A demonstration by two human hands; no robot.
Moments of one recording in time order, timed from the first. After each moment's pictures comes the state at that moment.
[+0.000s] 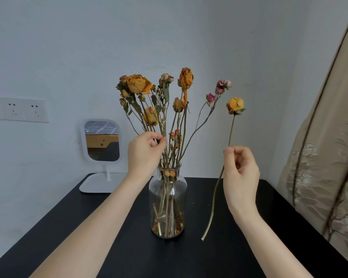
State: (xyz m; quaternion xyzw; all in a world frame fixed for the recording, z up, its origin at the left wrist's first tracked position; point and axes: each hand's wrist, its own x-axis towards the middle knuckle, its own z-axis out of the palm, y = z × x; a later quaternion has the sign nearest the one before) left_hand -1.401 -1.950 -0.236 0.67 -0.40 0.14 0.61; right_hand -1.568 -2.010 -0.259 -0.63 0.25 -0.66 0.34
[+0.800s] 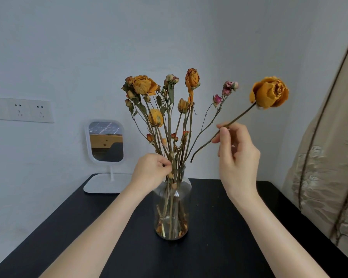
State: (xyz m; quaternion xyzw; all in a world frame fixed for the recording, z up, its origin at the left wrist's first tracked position) left_hand -1.393 -1.943 -0.261 0.75 -0.46 0.01 0.47; right_hand -1.554 -2.002 -0.227 -0.70 0.12 -0.68 0.18
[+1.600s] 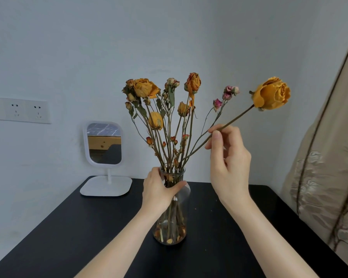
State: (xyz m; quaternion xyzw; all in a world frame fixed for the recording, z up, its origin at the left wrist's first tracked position) left_hand -1.402 -1.967 -0.317 0.74 -0.39 0.01 0.55; right_hand -1.545 -1.990 -0.223 -0.71 0.07 -0.67 0.19
